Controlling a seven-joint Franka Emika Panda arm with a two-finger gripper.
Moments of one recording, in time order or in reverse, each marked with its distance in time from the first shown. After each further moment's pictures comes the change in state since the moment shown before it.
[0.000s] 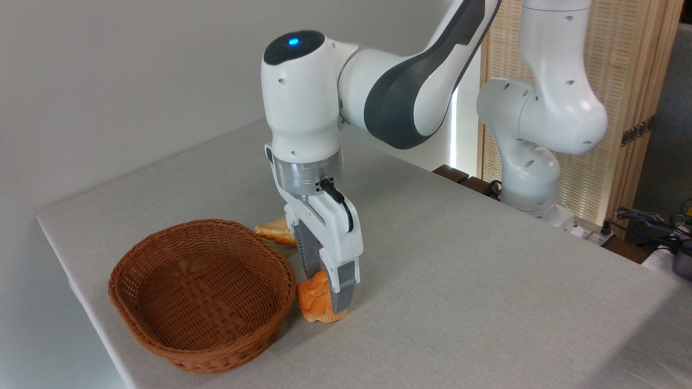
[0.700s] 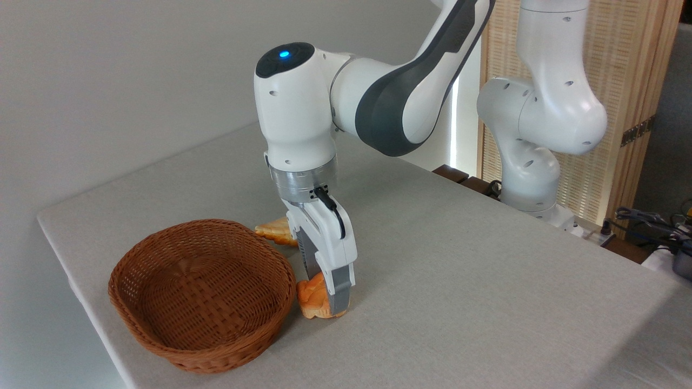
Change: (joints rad) arm -0.009 0.021 -0.009 0.000 0.010 -0.001 0.016
